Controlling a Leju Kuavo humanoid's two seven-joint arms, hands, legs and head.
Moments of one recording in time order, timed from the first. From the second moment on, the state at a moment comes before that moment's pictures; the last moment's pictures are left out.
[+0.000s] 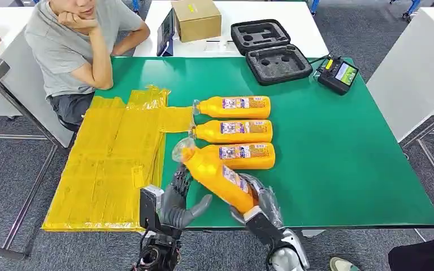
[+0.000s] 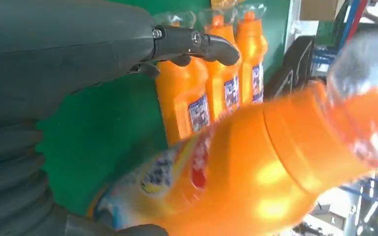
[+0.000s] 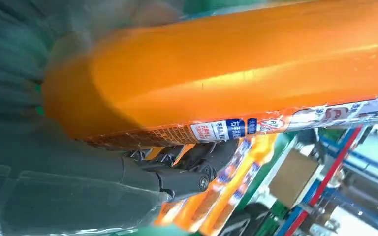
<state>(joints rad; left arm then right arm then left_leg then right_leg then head) -0.08 -0.25 -0.44 -1.18 0.32 0.28 -0.60 -0.01 0.15 -0.01 -1.18 0.55 -0.23 -0.65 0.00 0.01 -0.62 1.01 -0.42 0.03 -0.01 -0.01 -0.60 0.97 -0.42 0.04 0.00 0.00</state>
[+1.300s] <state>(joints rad) -0.14 -0.25 -0.47 -1.15 0.31 0.22 -0.58 -0.05 0.16 0.11 -1.08 0.48 -0.19 -0.68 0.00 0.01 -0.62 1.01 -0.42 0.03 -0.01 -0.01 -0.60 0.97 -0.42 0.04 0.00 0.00</state>
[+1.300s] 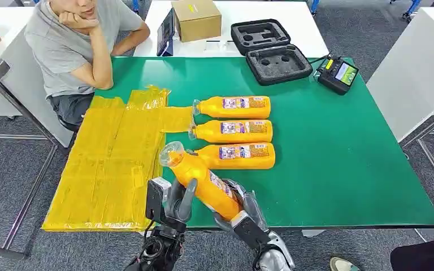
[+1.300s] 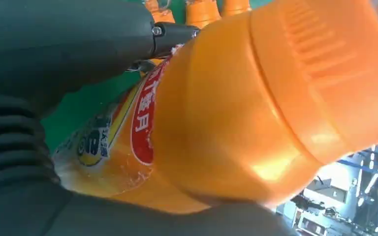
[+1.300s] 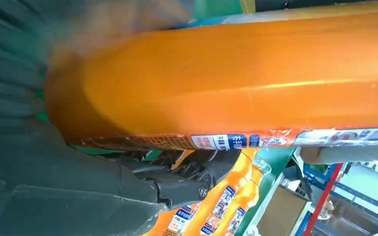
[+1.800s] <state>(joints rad) -0.15 -0.25 -0.48 -1.13 0.31 0.23 -0.59 -0.05 0.15 0.14 -1.07 0.45 -0.15 -0.68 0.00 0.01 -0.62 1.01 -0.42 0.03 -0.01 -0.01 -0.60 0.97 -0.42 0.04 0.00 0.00</state>
